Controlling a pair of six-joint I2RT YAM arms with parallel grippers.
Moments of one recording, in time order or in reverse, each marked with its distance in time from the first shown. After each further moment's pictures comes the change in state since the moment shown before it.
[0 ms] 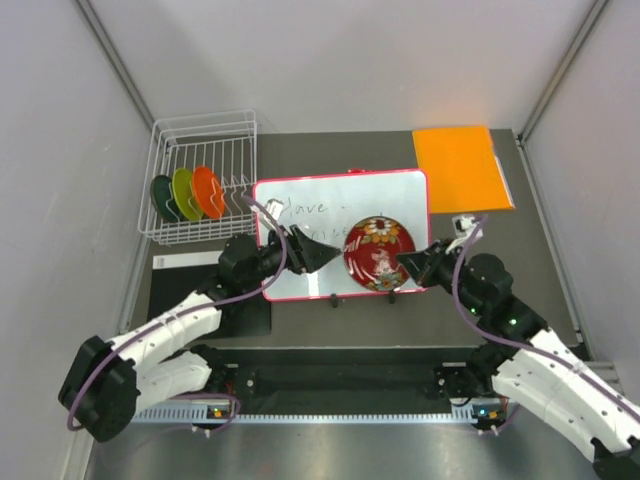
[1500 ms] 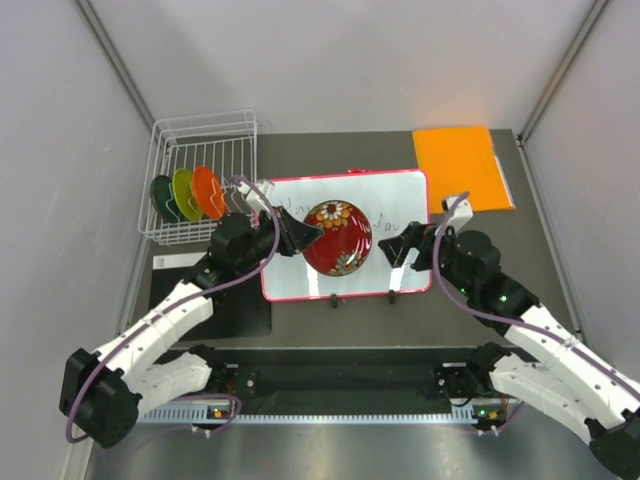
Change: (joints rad) left arm 0.068 -0.043 0.211 -0.346 -0.077 0.159; right arm -0.012 0.203 0.169 -0.098 0.089 -0.099
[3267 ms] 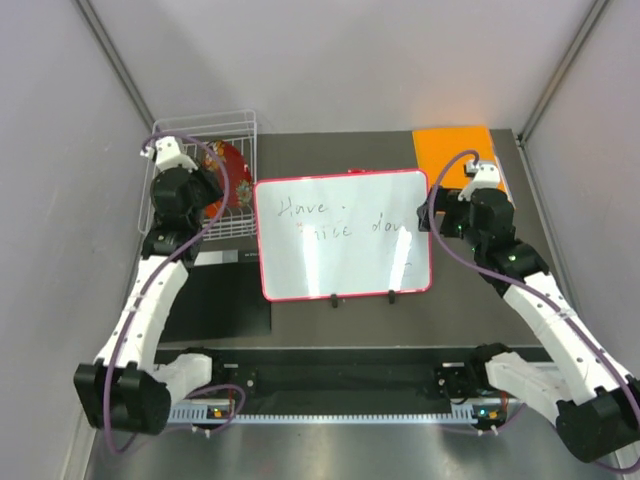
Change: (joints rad) left arm 0.467 0.109 0.304 -0.251 -0.497 0.341; right arm -0.294 0.176 0.257 -0.214 0.113 -0.257
